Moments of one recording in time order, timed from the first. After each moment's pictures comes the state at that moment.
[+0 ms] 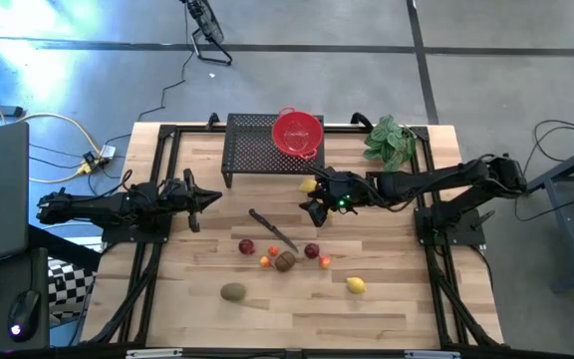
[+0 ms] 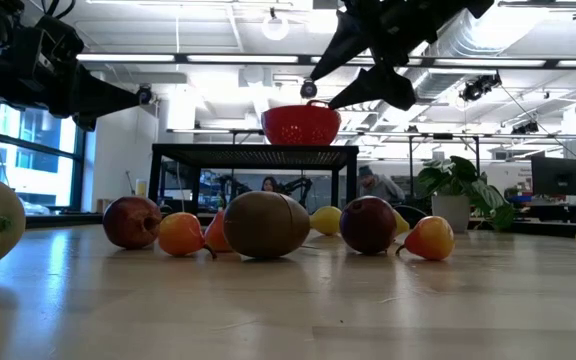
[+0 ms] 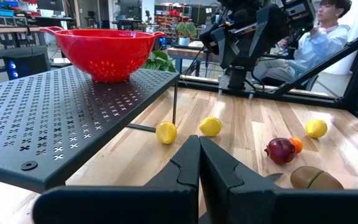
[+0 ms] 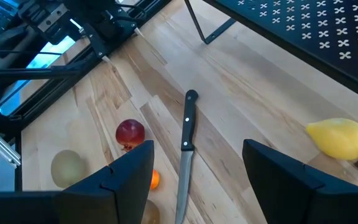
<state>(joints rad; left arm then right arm) -0.01 0.06 0.02 0.02 -0.26 -0.08 0.01 1.43 0.99 -0.17 0.15 0.70</state>
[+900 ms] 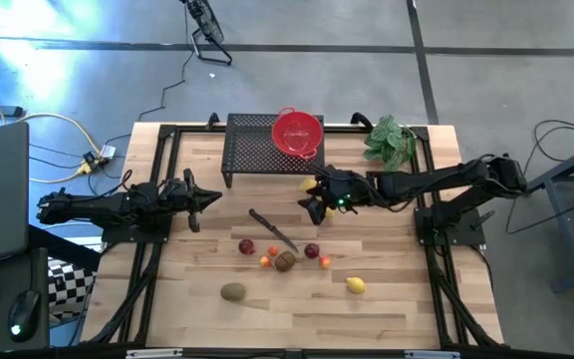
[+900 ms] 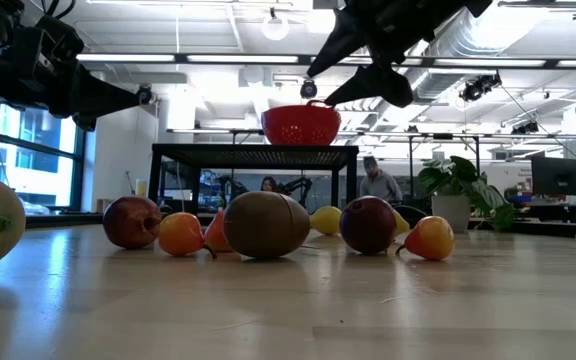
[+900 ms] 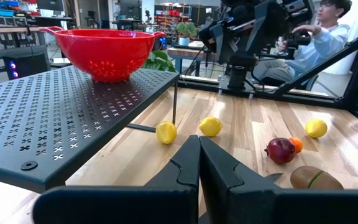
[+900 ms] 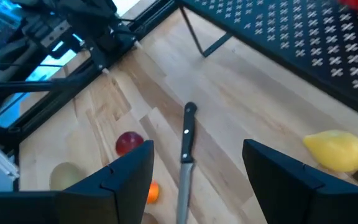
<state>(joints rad) -0.01 0.06 0.02 0.02 -0.26 -0.08 0.01 1.43 0.99 -0.14 0.20 0.69</state>
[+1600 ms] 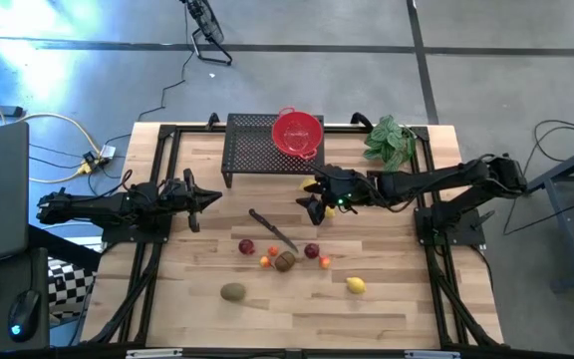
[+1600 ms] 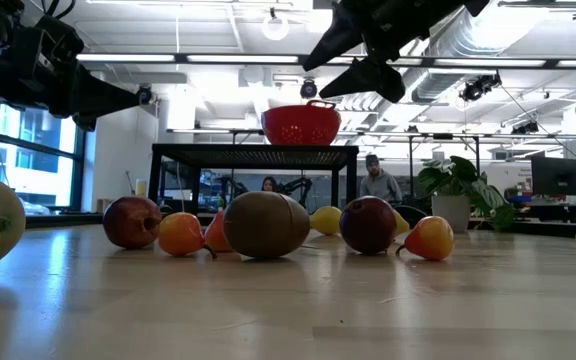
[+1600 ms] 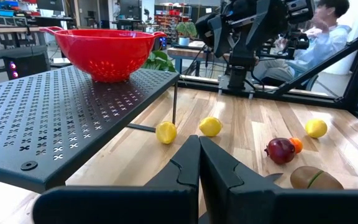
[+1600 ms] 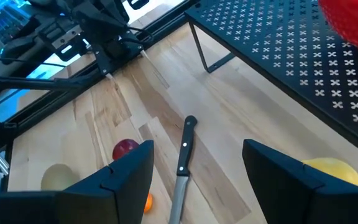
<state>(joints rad) -0.01 0.06 0.02 0.02 -0.26 -0.08 0.01 1.43 0.99 -0.09 0.21 0.59</state>
